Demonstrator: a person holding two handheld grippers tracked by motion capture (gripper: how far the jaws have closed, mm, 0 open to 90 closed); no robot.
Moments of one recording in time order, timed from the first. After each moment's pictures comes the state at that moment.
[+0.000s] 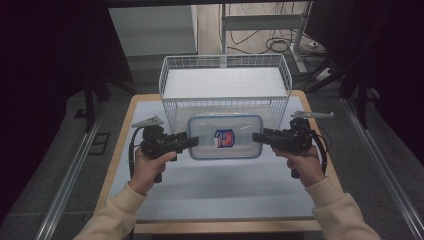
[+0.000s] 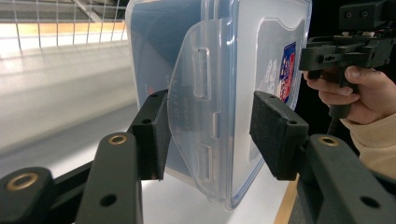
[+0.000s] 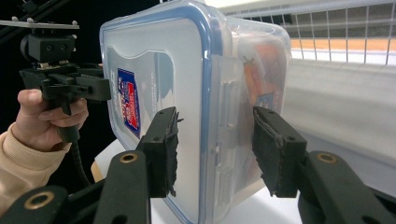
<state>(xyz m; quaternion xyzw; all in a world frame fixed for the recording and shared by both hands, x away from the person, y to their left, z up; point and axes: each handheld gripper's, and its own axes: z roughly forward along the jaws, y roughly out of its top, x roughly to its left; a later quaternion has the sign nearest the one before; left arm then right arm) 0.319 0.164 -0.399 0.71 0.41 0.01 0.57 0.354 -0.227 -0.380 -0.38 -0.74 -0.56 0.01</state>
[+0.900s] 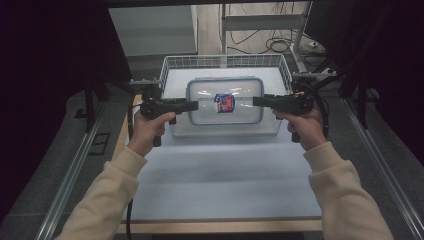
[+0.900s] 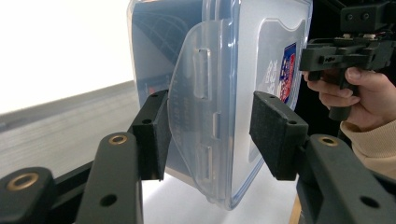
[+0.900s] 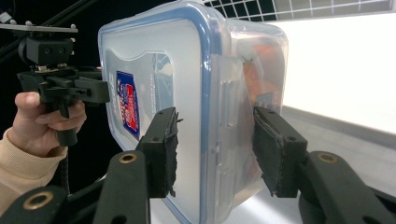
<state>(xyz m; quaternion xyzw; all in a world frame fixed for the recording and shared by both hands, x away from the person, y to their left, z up) 0.388 0.172 -0.340 0.71 0.41 0.00 0.58 0.415 -0.218 -0.314 -0.38 -0.74 -0.56 -0.01</state>
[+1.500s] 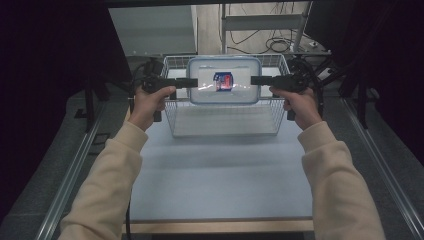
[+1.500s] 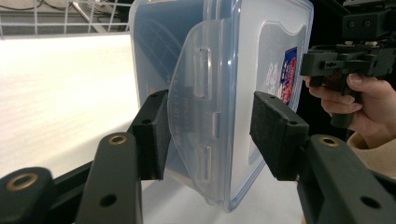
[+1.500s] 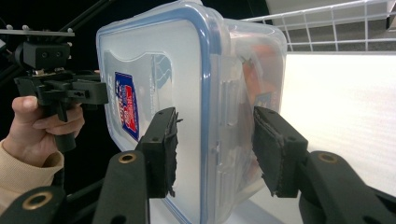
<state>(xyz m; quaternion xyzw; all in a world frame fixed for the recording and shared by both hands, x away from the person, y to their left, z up) 0.445 0.178 -0.311 0.71 0.42 -0.01 0.57 0.468 -0.212 -0.295 -0.41 -0.72 -0.56 0.01</state>
